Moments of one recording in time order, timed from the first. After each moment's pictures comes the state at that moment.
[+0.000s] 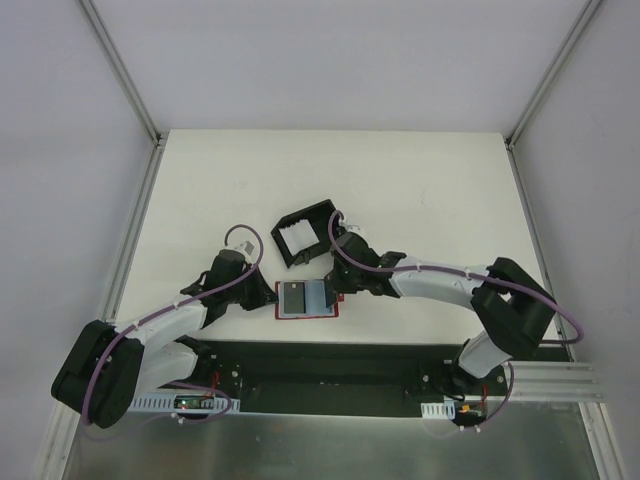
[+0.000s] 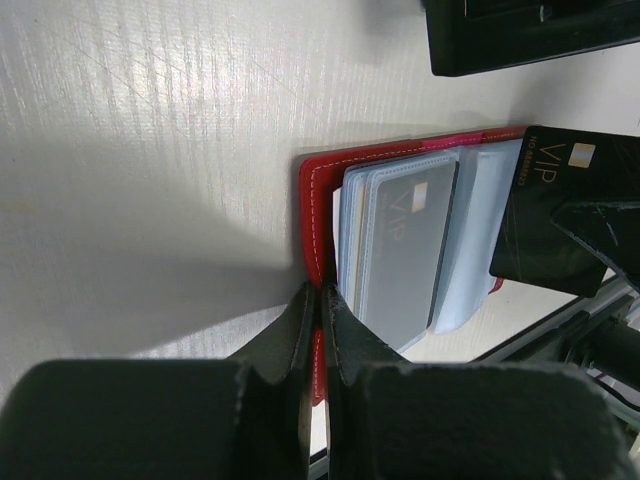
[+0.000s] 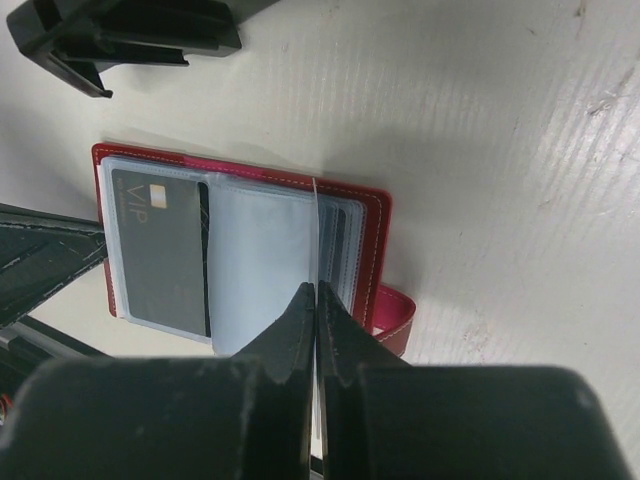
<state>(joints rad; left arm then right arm) -0.44 1.07 0.27 -0.03 0.29 -0.81 0.95 1.58 0.87 -0.23 0.10 0.83</state>
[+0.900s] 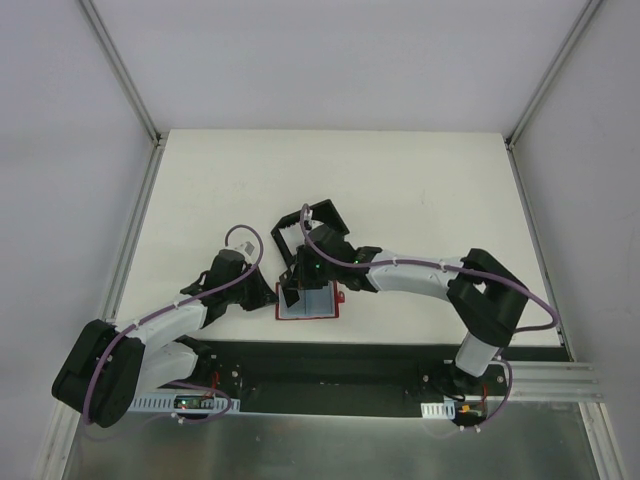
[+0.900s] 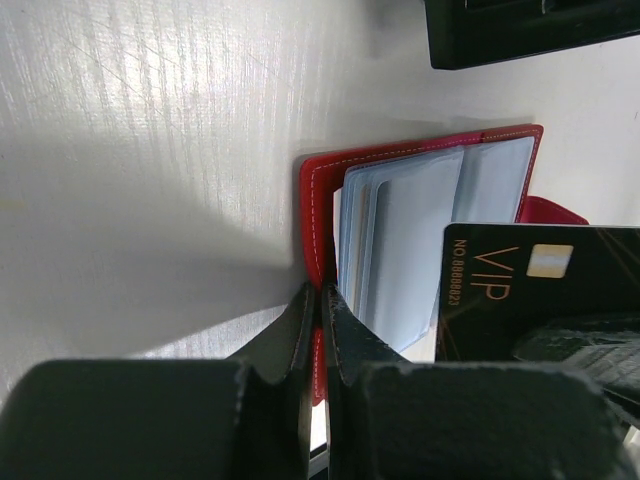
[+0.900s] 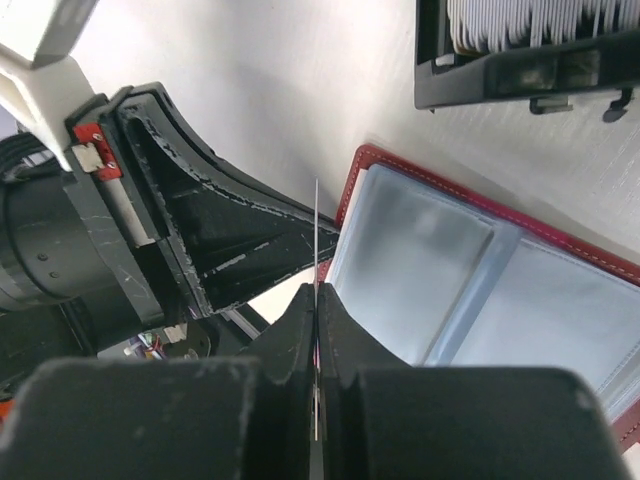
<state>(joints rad) -0.44 1.08 0.27 -0.03 0.31 -0.81 1.02 1.72 1.05 -0.07 -0.13 0.86</state>
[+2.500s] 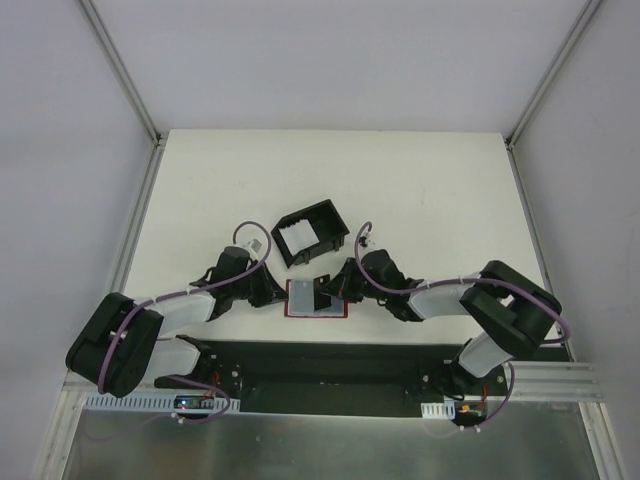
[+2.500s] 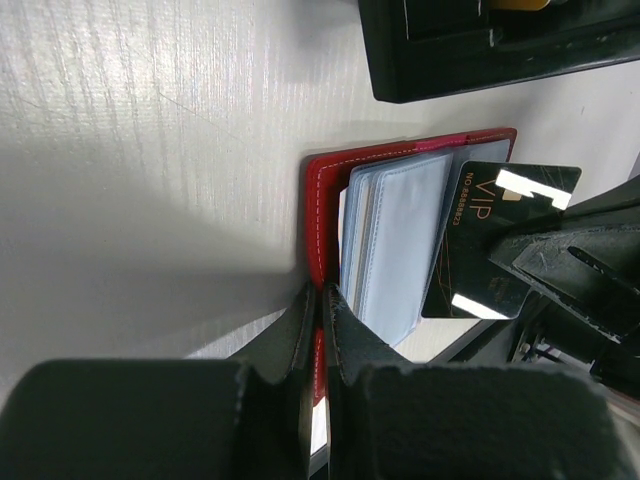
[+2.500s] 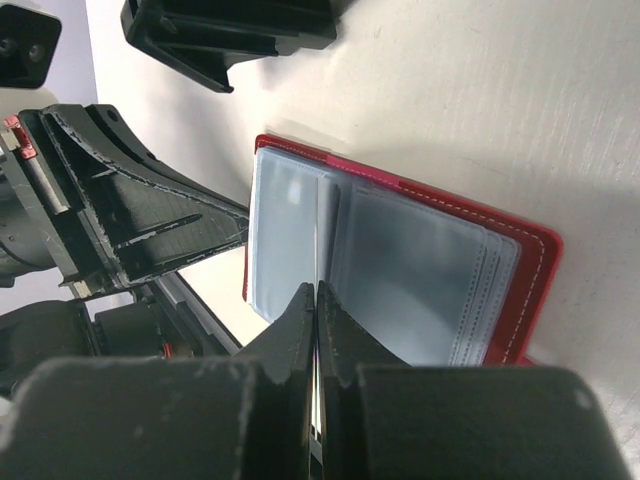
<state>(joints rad) -0.44 1.25 0.27 0.13 0.36 -0.84 0.87 1.57 0.48 0.54 -0.16 1.05</state>
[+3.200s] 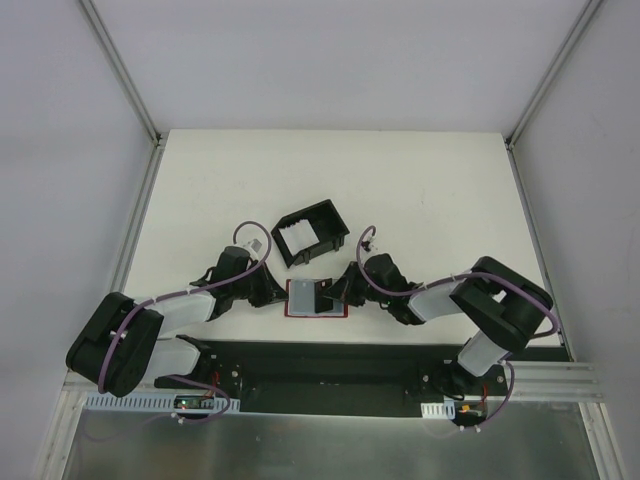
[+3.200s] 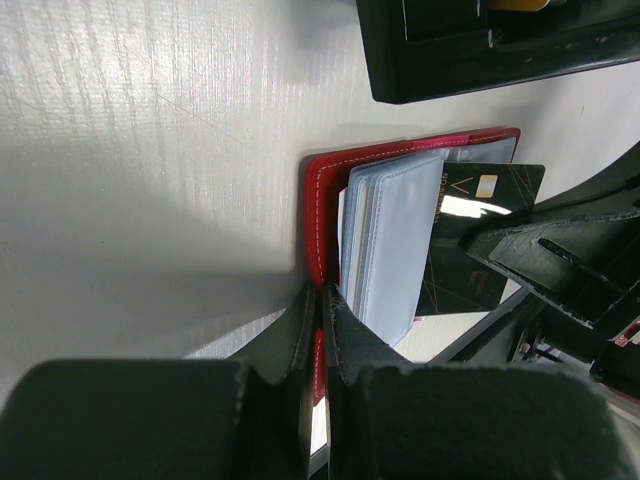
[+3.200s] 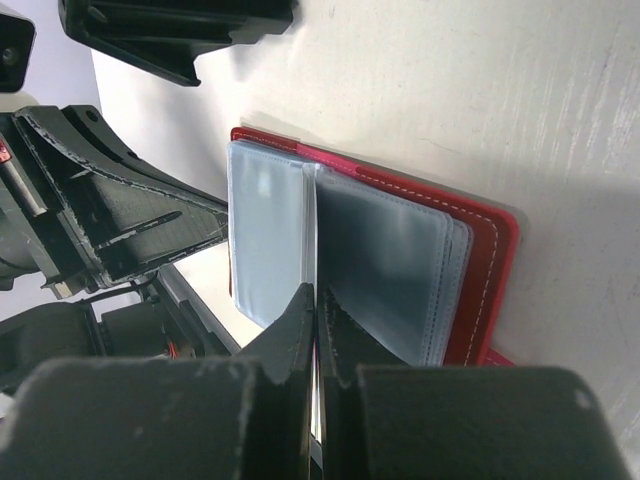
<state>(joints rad) -0.44 1.25 0.28 0.13 0.36 -0.84 0.86 1.62 0.43 0.63 -0.18 1.11</state>
